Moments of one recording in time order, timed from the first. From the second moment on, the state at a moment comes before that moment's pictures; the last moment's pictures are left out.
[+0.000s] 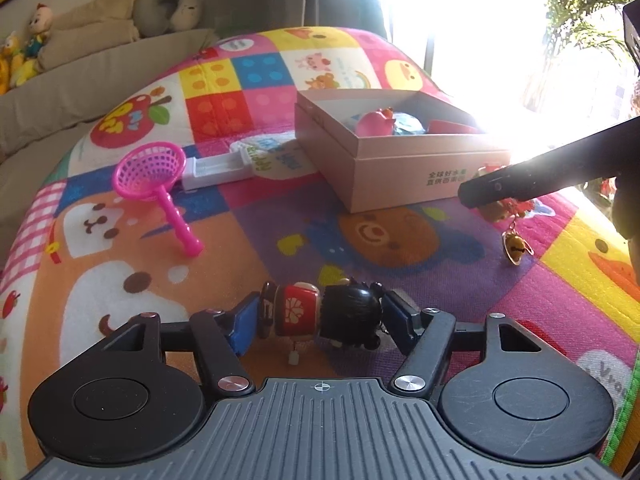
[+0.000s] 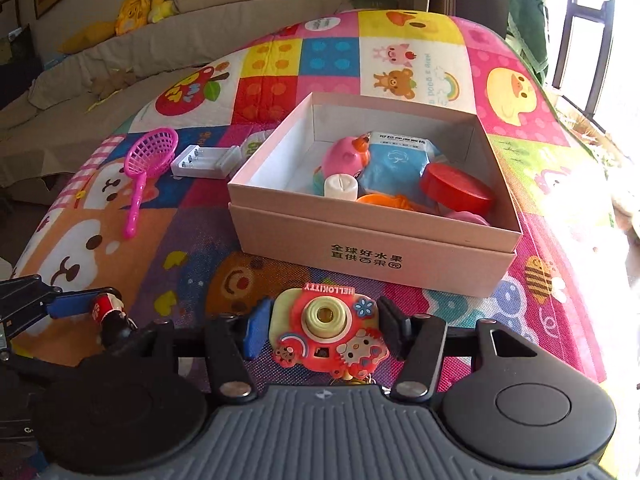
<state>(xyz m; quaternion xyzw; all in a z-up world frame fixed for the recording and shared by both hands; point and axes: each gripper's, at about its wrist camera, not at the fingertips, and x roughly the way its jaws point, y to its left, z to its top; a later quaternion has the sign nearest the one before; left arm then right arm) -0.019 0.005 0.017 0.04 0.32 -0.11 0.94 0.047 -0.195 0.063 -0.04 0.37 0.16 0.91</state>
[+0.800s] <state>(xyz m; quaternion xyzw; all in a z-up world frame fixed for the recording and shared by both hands) 0.057 -0.042 0.083 0.07 0.21 -0.14 0.96 0.068 -0.267 0.219 0.01 0.19 0.11 0.98</state>
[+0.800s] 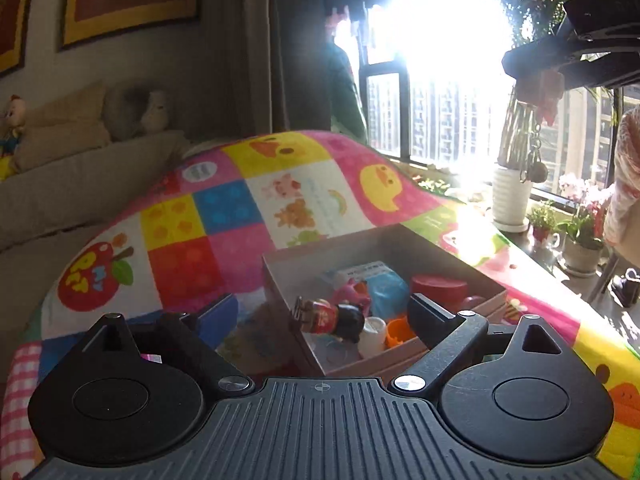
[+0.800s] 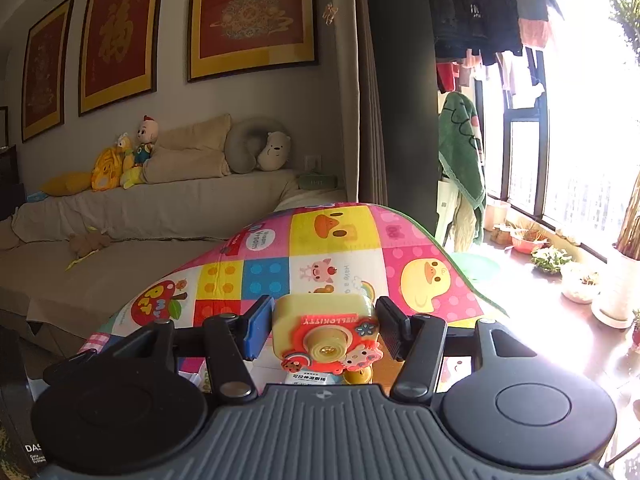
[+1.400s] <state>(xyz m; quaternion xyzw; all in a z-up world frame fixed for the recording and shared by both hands) 0.025 0.026 0.032 -0.01 0.29 -0.07 0.95 0.171 -0.189 0.150 -0.02 0.28 0.14 0.95</state>
